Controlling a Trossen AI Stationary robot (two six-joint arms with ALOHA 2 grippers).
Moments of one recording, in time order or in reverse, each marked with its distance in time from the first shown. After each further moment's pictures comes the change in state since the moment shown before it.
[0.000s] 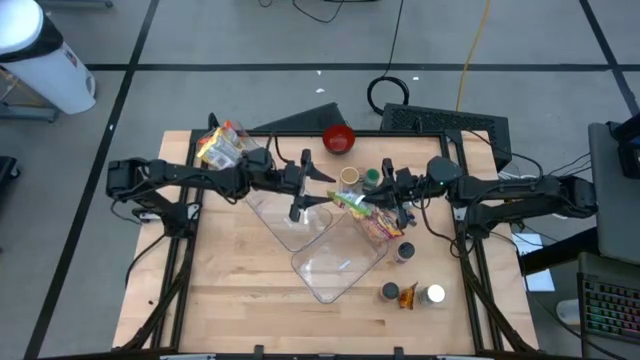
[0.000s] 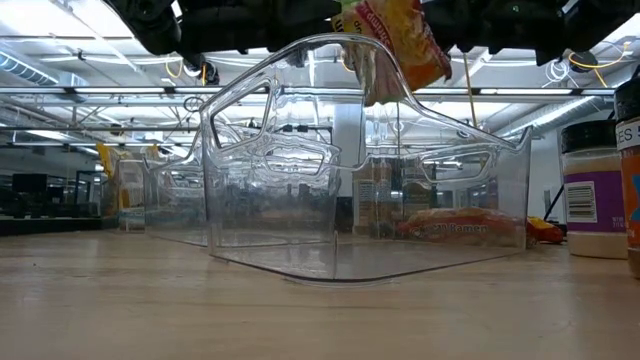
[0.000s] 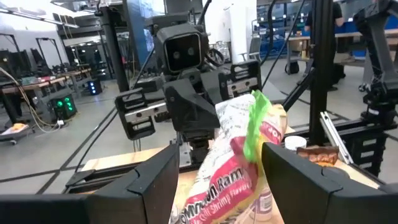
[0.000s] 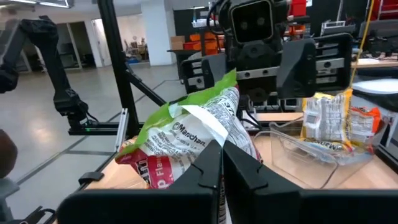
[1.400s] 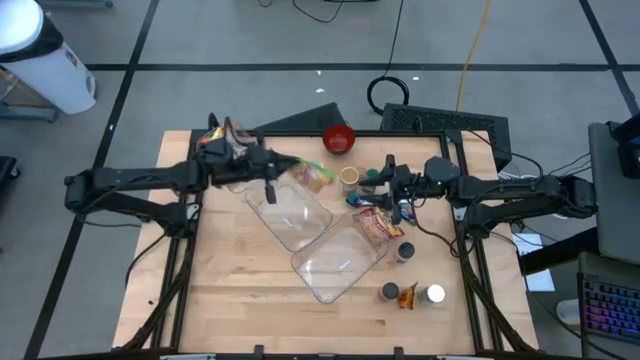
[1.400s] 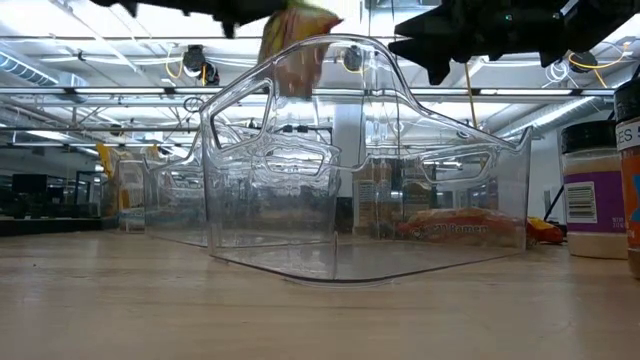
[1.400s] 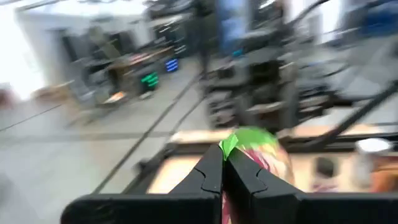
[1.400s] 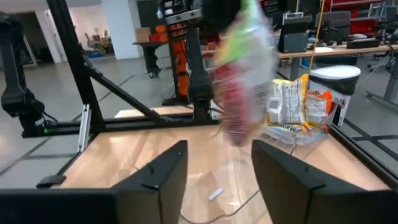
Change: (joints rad) left arm 0.014 -0.411 -0.032 -0.434 -0.405 0.023; right arm -0.003 -0.001 0.000 -0.059 0.138 -0.009
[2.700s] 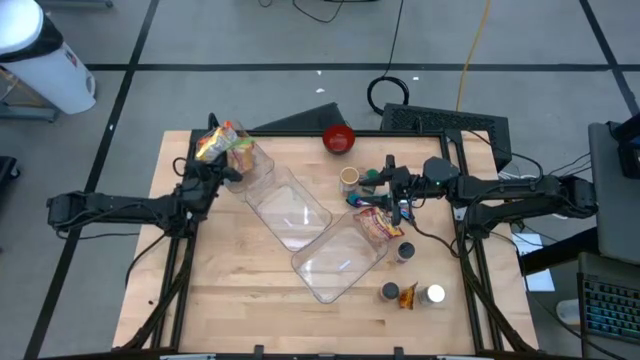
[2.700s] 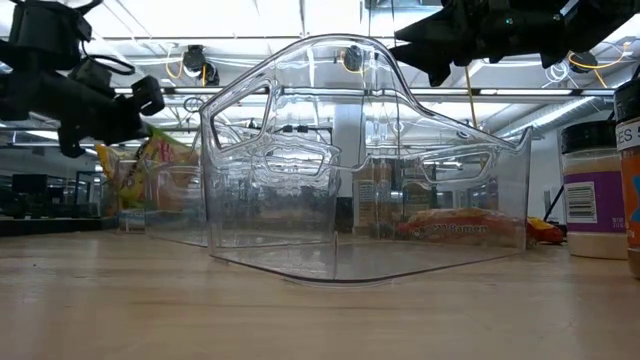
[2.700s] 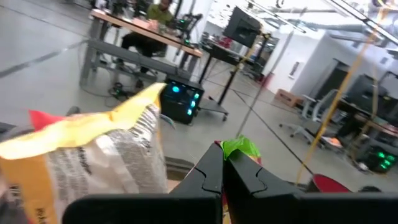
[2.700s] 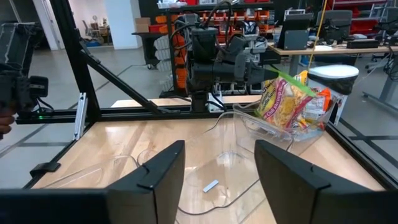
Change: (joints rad) left arm -0.001 -0.442 -0.801 0.345 -1.081 -0.618; right arm -0.001 0.000 0.000 -0.026 -0.001 -0.048
